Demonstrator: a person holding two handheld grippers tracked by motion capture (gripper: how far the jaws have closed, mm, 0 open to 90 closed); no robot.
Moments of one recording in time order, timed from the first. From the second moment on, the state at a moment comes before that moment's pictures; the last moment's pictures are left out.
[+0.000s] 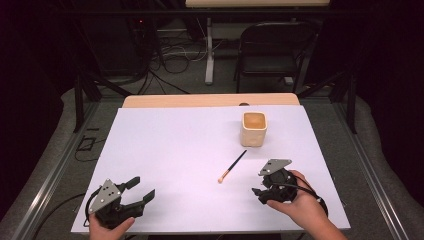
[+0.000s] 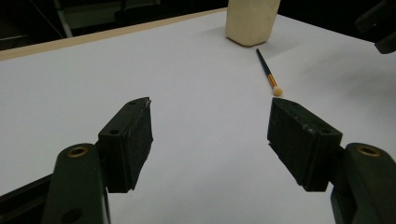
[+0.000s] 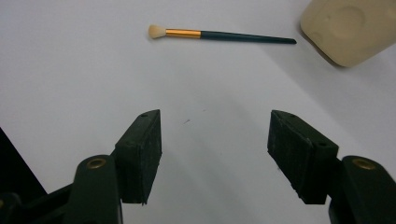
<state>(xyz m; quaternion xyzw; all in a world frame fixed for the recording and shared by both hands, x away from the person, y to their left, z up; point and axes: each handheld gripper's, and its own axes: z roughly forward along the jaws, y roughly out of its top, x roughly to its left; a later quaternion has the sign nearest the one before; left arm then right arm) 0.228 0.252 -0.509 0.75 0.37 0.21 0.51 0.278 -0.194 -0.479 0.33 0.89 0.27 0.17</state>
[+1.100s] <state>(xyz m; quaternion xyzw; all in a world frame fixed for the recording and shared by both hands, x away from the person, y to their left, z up) 0.228 0.250 -0.510 0.75 0.36 0.21 0.51 0.314 -0.185 -0.459 0.31 0.93 0.16 0.11</state>
